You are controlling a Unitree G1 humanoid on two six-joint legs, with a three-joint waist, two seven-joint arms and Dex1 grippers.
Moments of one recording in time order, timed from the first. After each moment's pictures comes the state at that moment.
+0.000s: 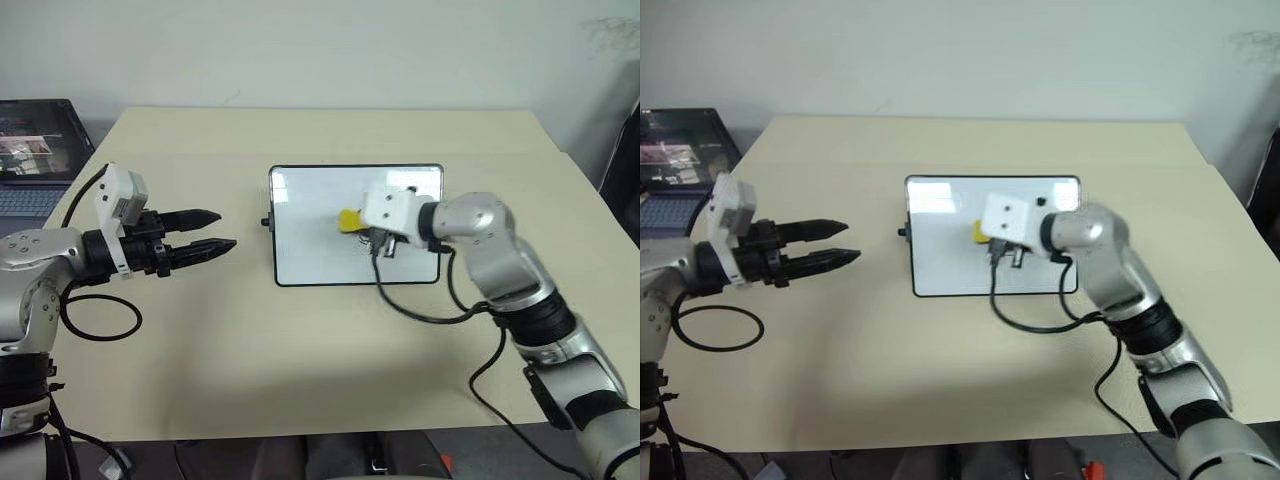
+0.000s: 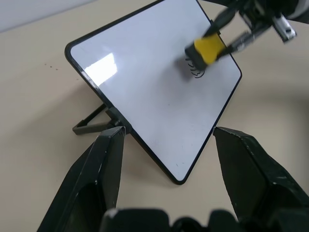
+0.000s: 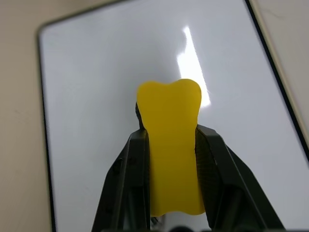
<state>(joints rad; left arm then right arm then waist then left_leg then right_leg) -0.37 0.97 0.25 0.00 -0.61 0.54 -1.17 -0.82 -0.50 0.32 -0.15 -0.30 0.59 0.96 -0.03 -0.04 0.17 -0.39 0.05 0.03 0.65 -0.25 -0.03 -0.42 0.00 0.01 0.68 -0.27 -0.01</state>
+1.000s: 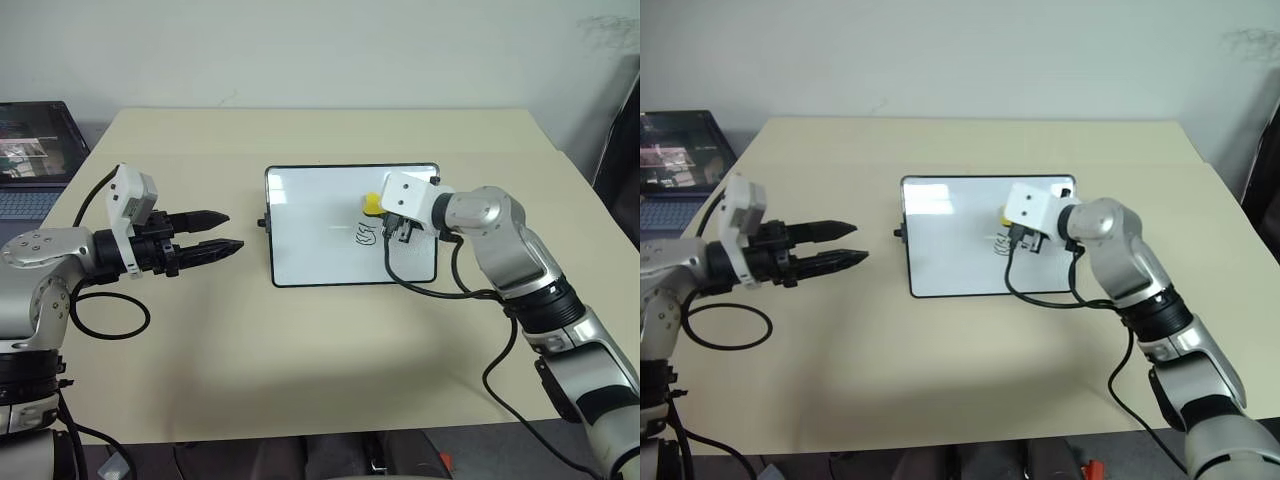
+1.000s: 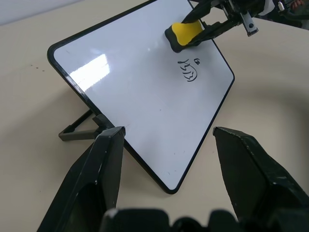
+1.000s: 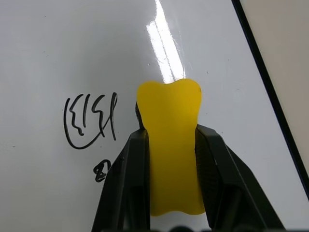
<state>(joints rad) -0.39 0.95 0.23 -0.03 -0.61 0.57 -1.17 -0.86 -0.52 0.38 0.03 -0.30 0.48 0.85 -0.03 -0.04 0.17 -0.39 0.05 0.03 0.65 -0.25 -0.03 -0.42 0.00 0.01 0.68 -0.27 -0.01</state>
